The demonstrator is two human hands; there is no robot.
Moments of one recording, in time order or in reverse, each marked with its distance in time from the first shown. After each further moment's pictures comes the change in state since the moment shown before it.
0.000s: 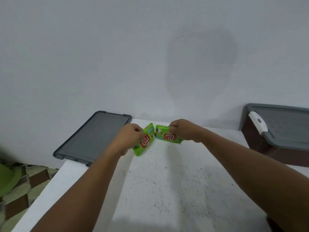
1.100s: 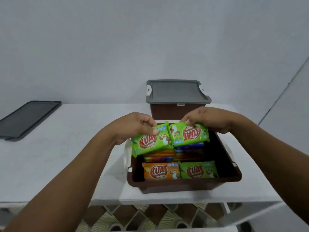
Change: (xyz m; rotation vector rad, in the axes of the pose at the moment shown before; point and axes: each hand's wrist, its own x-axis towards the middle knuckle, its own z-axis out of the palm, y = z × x) left_hand -0.251 0.167 0.278 -0.049 -0.621 0.281; right_hand -0.387 0.254 -0.186 0.403 -0.115 0.007
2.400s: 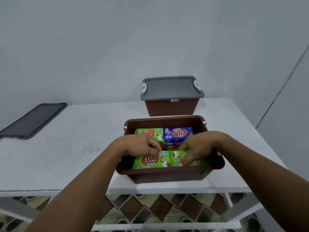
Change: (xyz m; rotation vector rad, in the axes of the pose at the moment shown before) left_hand -0.003 -0.008 0.072 0.566 -0.222 -0.178; right_hand -0.023 0.050 0.035 -0.857 -0.350 0.099
